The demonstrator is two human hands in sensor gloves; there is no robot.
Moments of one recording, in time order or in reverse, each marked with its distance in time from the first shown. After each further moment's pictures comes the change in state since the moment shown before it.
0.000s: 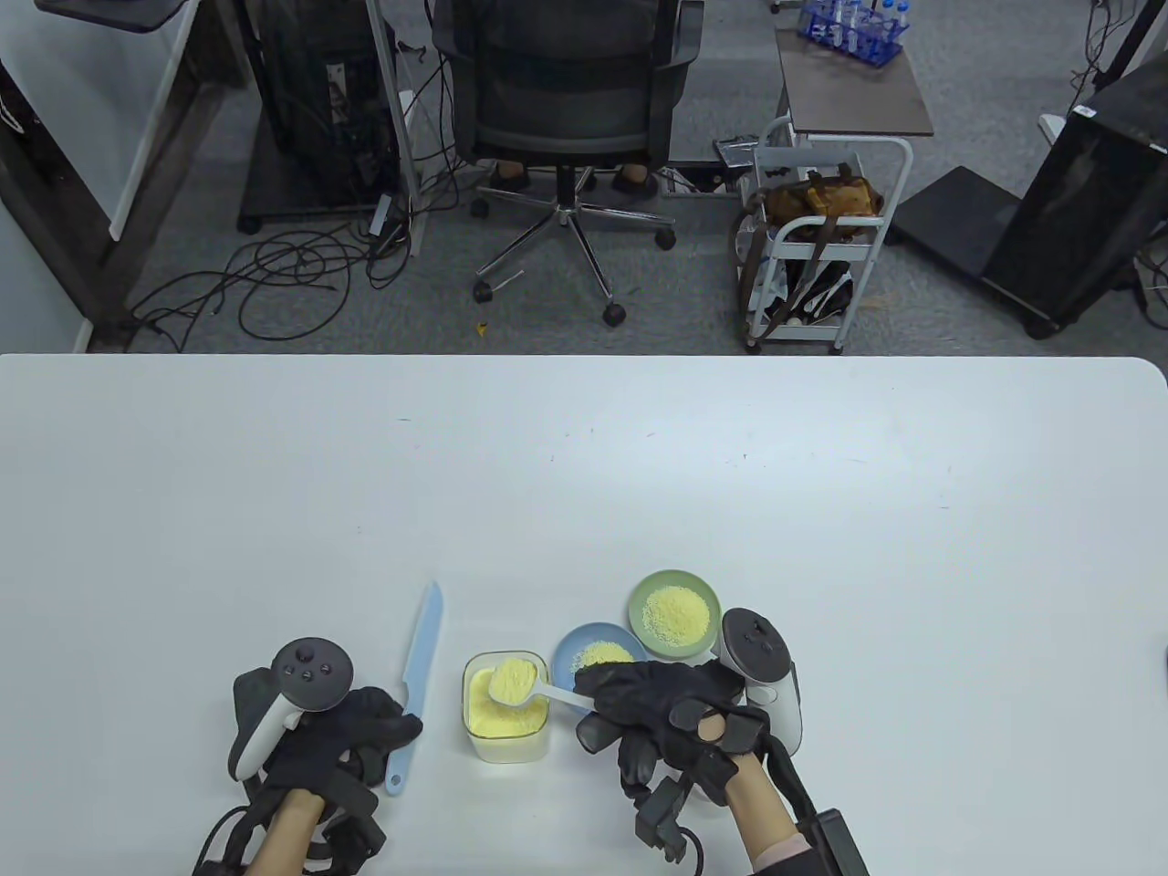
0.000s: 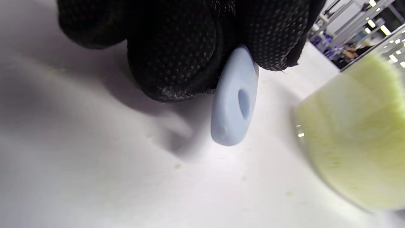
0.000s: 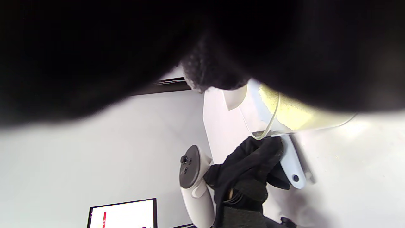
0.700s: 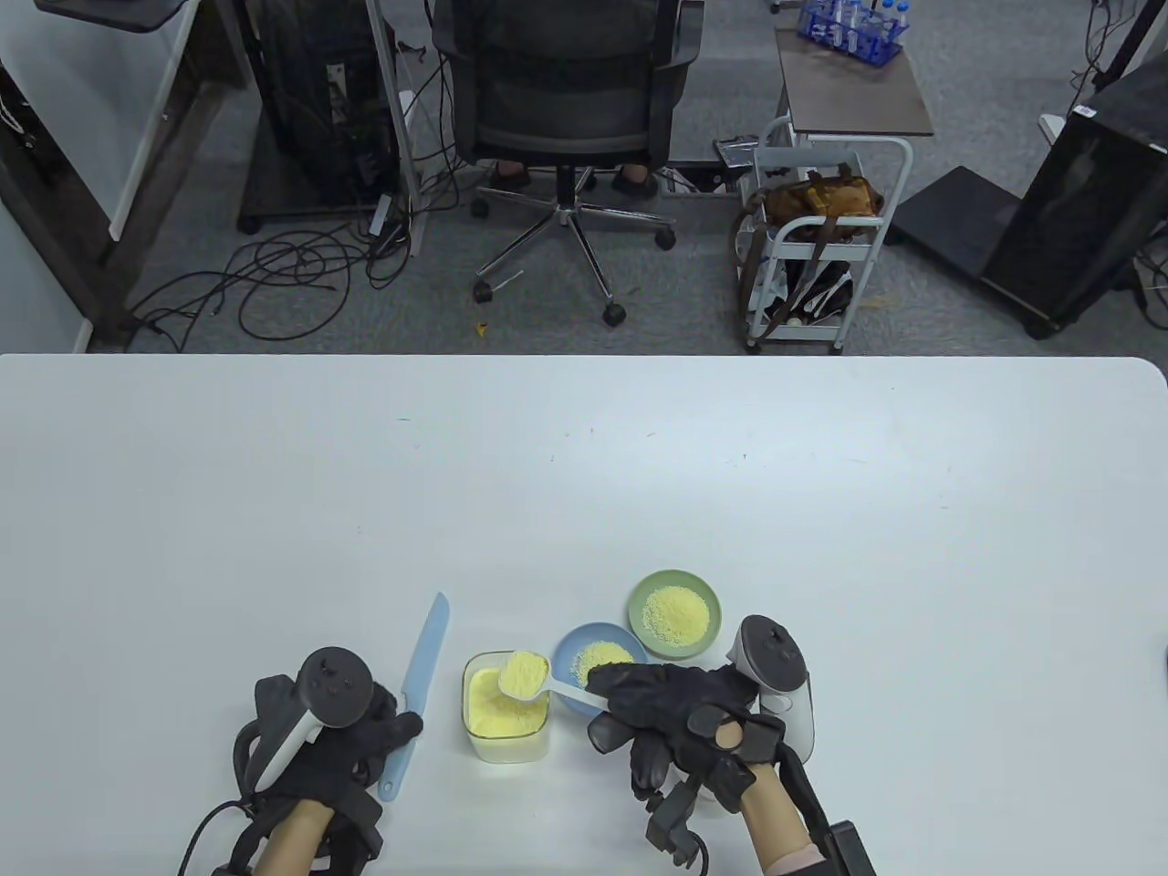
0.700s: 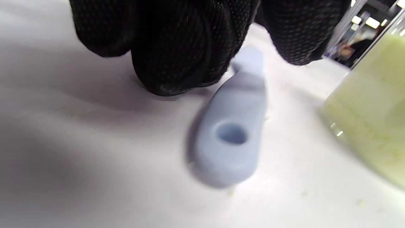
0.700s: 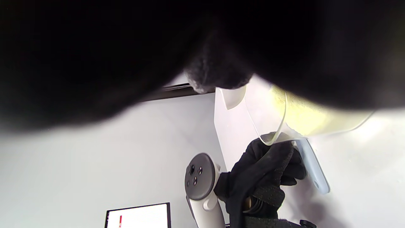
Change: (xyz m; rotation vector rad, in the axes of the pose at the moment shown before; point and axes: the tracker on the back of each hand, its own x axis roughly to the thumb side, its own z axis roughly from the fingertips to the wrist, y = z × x) left_hand 0.015 0.004 0.019 0.222 -0.047 -0.154; right_hand -0.001 -0.011 0.014 -0.029 -0.064 -0.043
